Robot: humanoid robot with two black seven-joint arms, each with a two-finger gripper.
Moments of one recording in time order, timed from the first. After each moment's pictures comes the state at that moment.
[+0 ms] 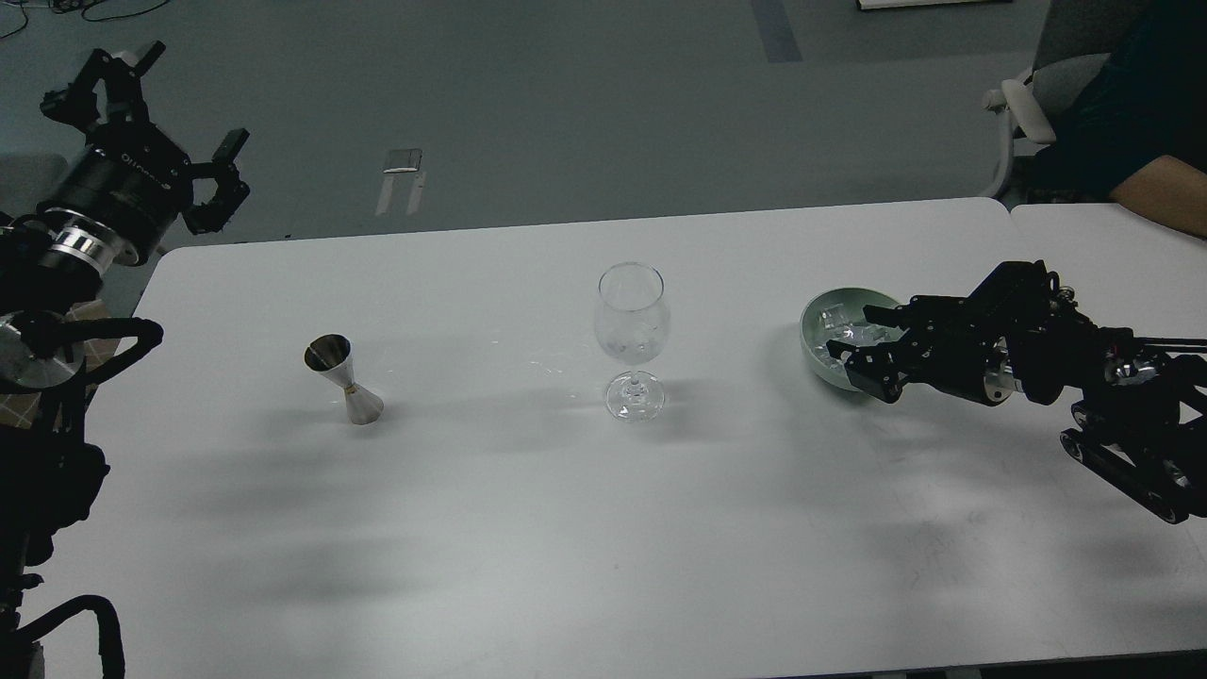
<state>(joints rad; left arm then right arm) -0.52 0.37 -1.65 -1.02 0.66 -0.43 0.15 0.75 -0.50 0.33 0.76 -2.08 -0.16 0.46</state>
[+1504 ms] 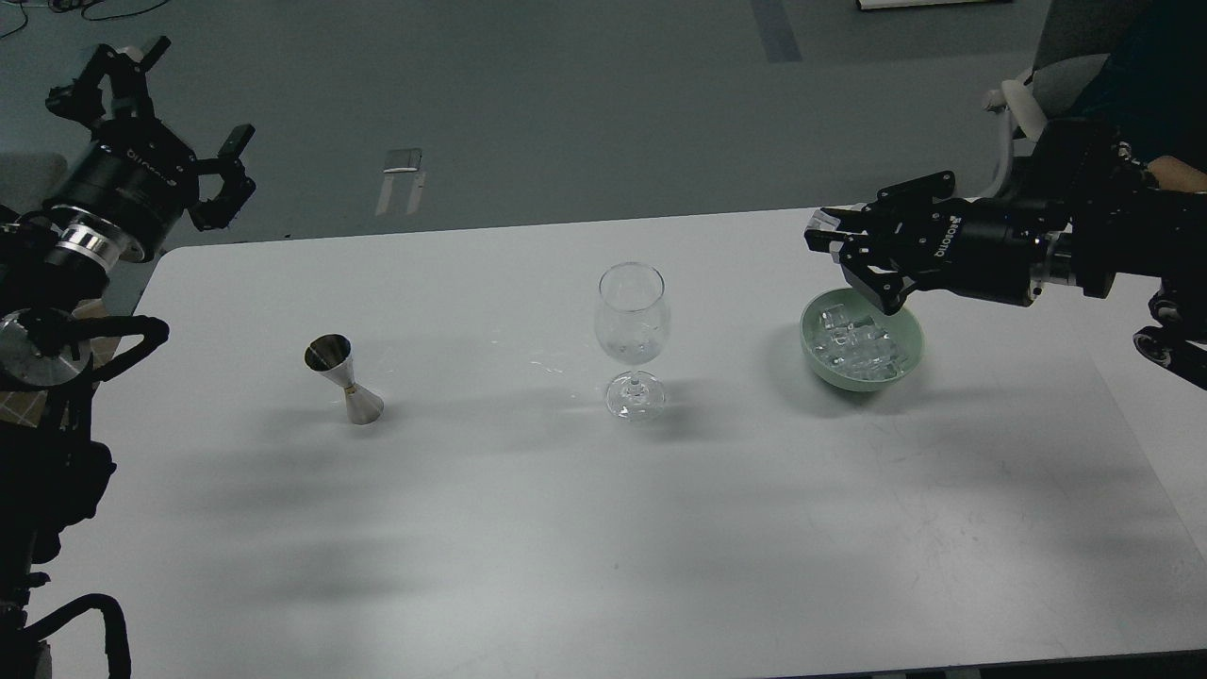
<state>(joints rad) -0.53 0.36 -1.65 -1.04 0.66 -0.43 0.15 0.97 -0.81 0.31 1.31 -2.03 -0.08 0.48</state>
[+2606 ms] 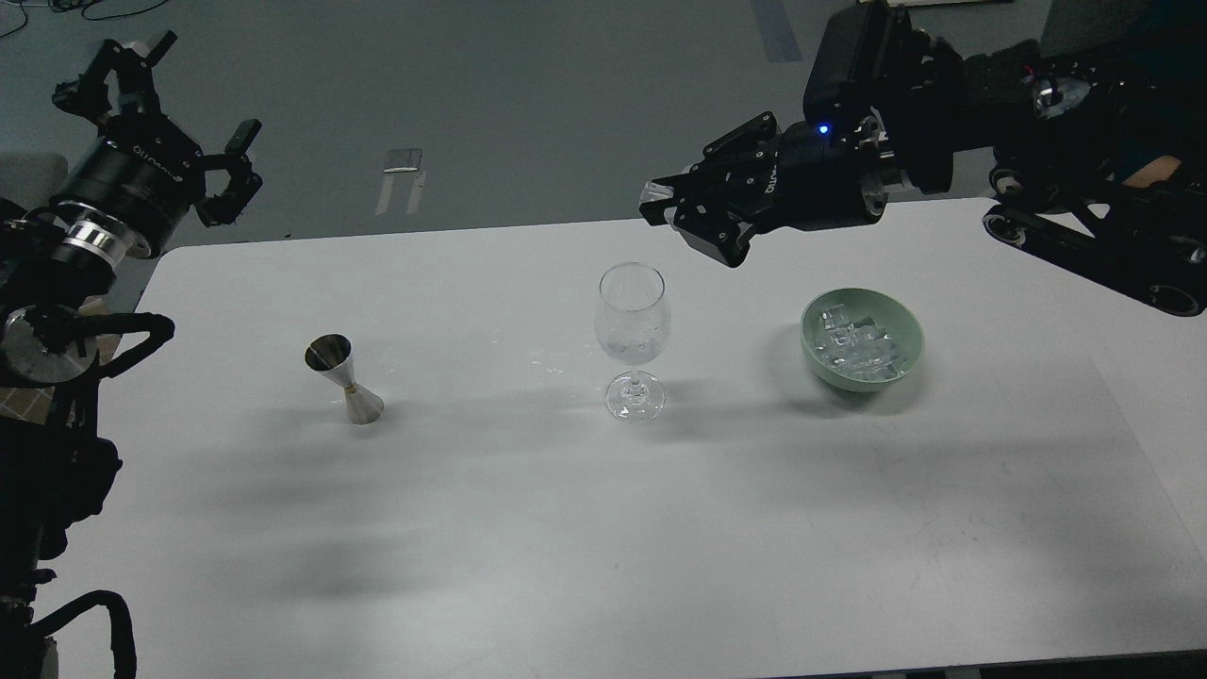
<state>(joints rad) -0.53 0.35 -1.65 -1.04 0.66 -0.43 0.15 1.45 -0.53 0.10 1.23 -1.84 0.30 0.49</state>
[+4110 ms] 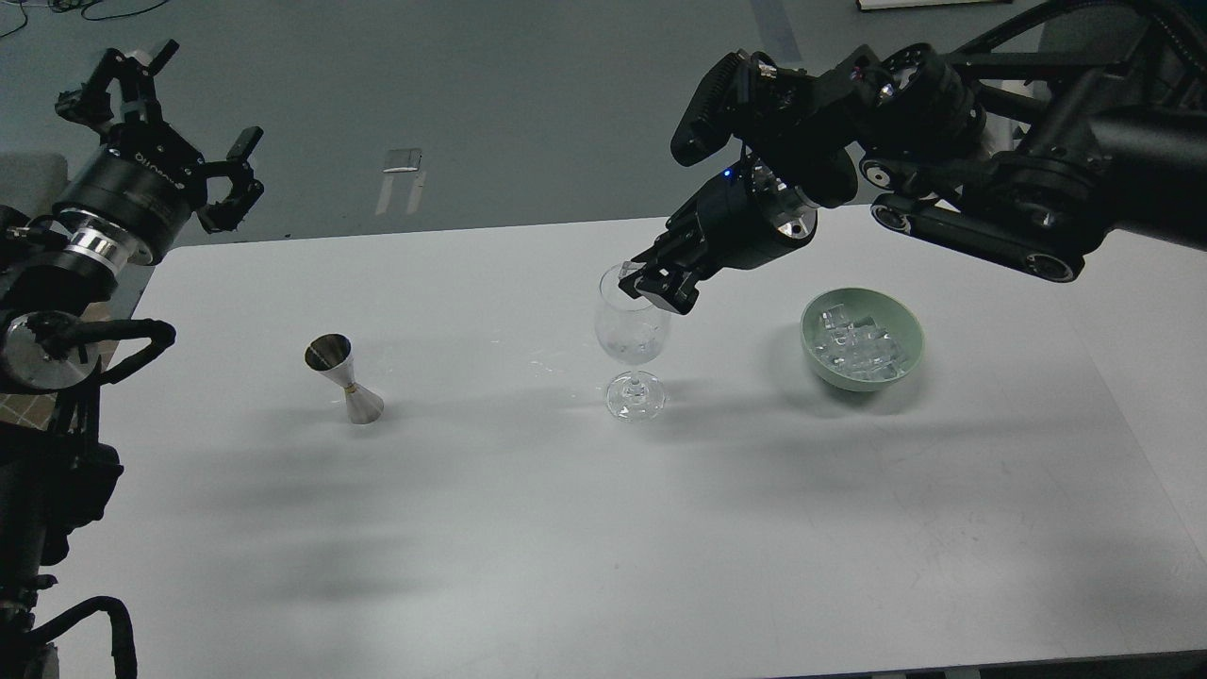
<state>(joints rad) -0.52 0.35 -1.65 -1.04 0.65 -0.44 0.15 1.55 -0.30 -0.12 1.06 -1.71 0.49 0.49</state>
